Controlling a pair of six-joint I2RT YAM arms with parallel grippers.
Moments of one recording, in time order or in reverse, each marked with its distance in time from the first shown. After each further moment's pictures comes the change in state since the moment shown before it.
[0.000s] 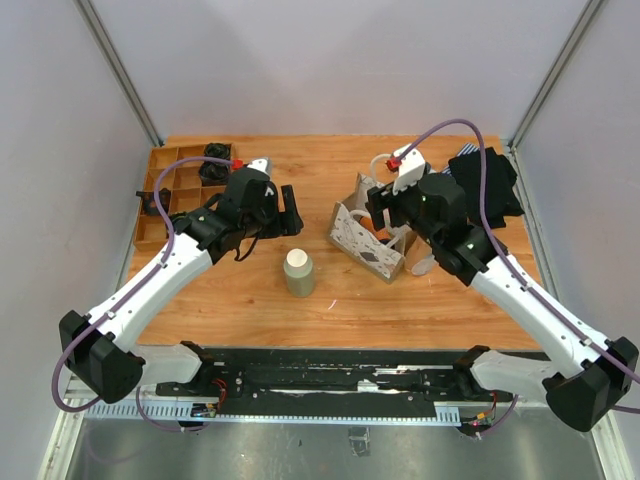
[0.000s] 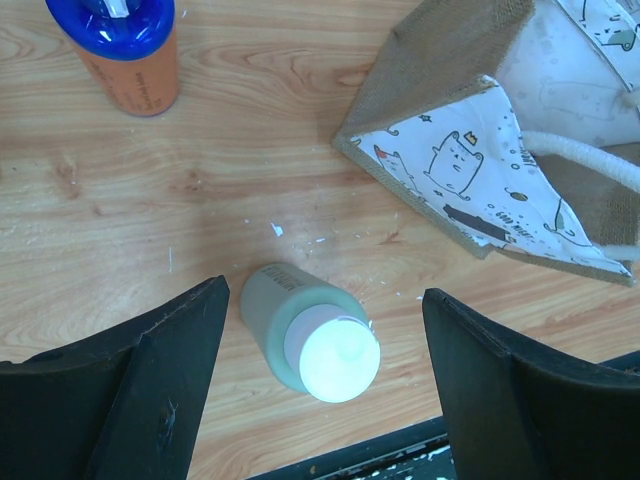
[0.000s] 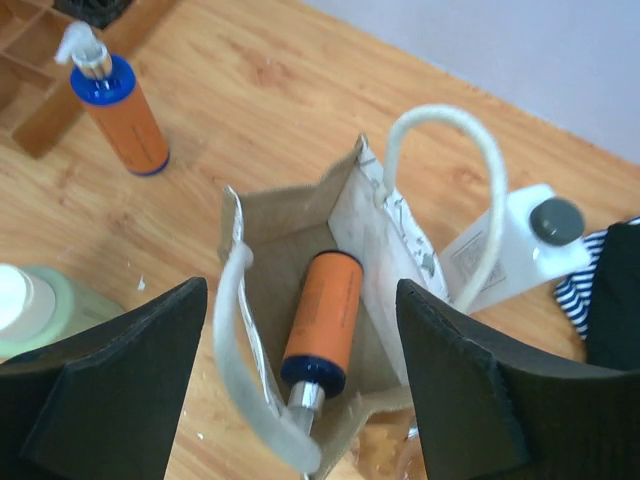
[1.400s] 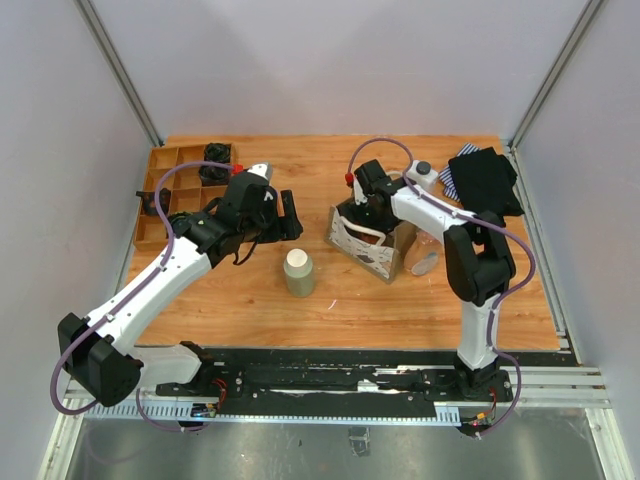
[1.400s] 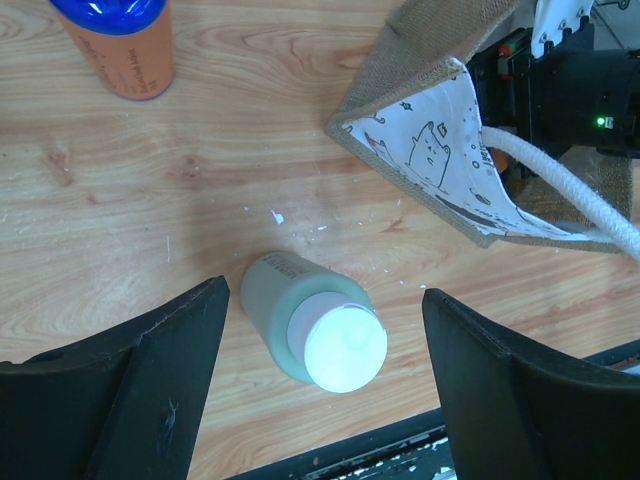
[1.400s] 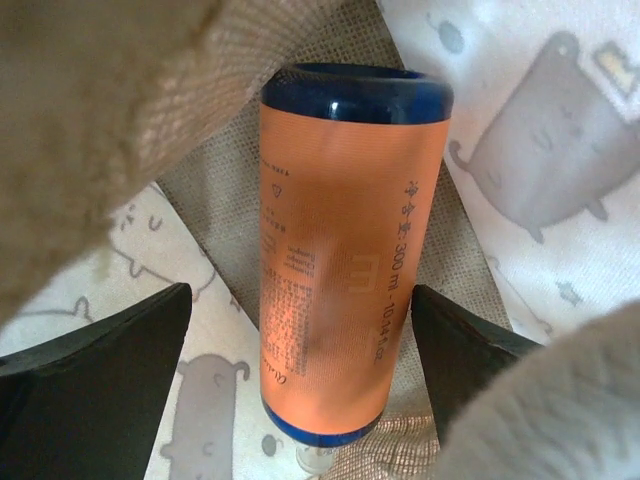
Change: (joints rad) left arm 0.000 -0.020 -0.039 0.006 0.018 -0.002; right arm -0.130 0.858 0.427 -0.459 -0.210 0.132
